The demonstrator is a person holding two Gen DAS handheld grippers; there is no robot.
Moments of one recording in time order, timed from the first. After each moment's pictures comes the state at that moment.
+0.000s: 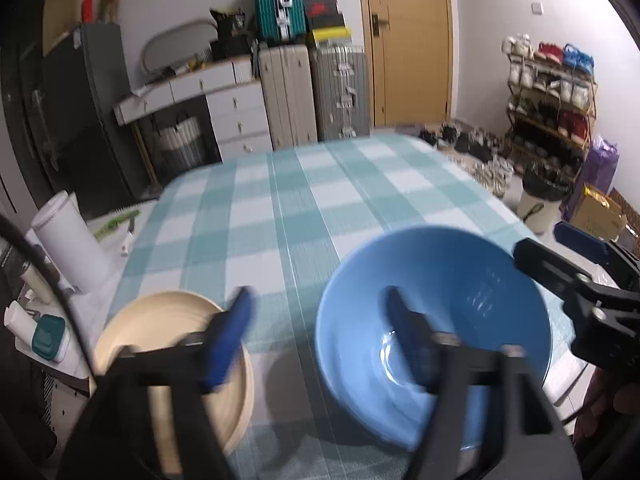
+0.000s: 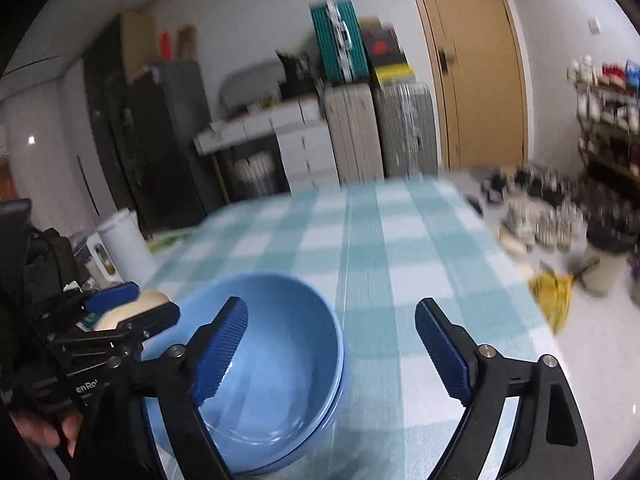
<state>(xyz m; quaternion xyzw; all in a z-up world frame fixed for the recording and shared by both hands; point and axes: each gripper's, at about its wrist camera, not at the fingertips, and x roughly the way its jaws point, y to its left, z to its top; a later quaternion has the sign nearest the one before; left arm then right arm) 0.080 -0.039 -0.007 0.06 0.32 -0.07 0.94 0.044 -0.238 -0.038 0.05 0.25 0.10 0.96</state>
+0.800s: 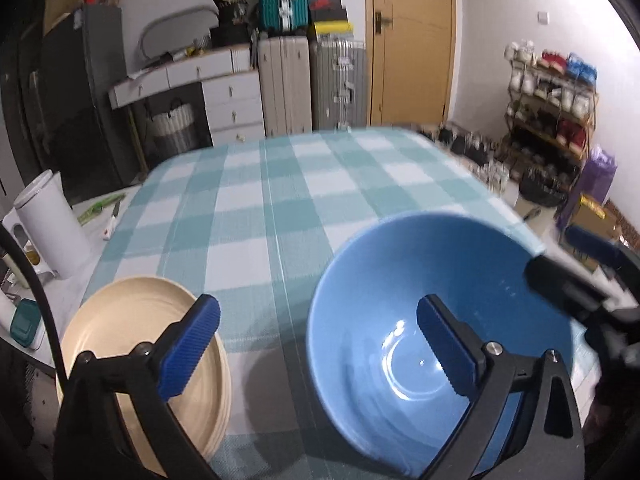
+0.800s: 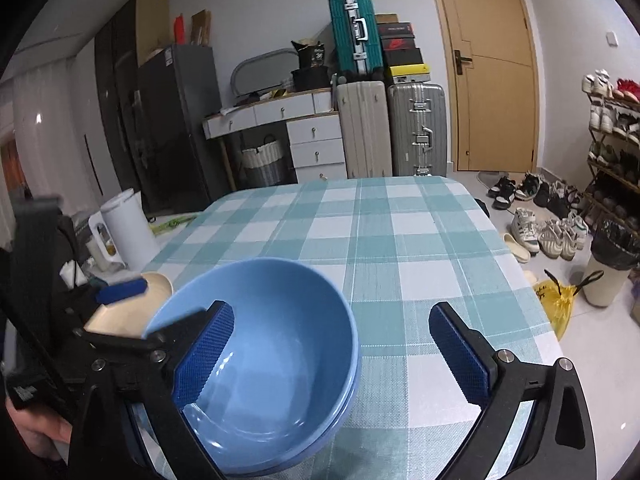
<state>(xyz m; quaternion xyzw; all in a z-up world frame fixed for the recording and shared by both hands) 0.104 -0.041 -0.040 0.04 0.36 -0.08 0.93 0.059 -0.225 -0.052 0.04 0.29 0.10 0.95</state>
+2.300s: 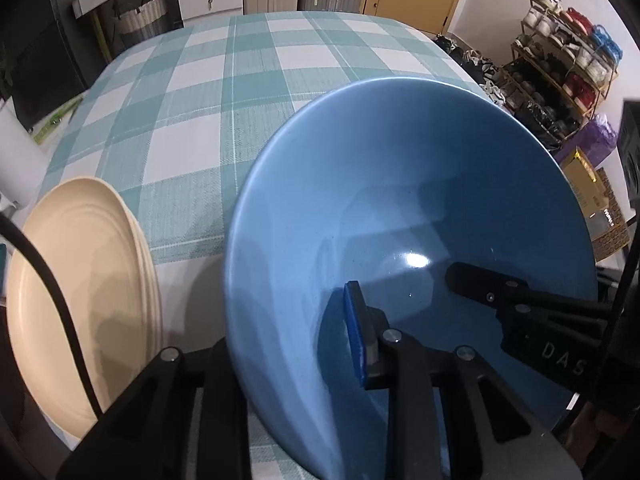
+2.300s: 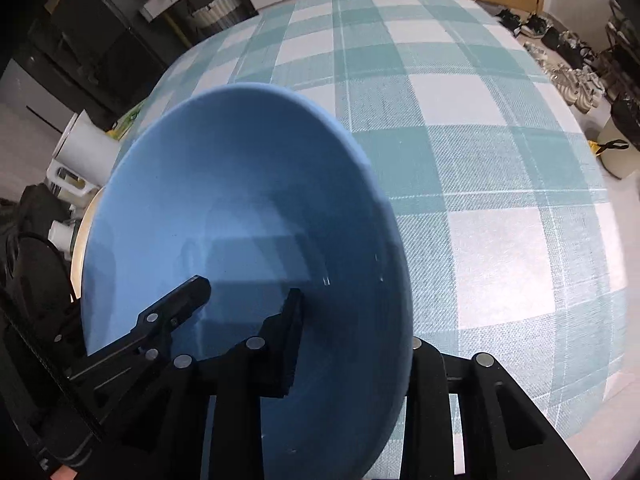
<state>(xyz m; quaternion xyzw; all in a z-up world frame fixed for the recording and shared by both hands) 0.127 -0.057 -0.084 0.01 0.54 -0.11 0.83 0.127 -0.208 -0.123 0.09 0.60 0.09 0.79</state>
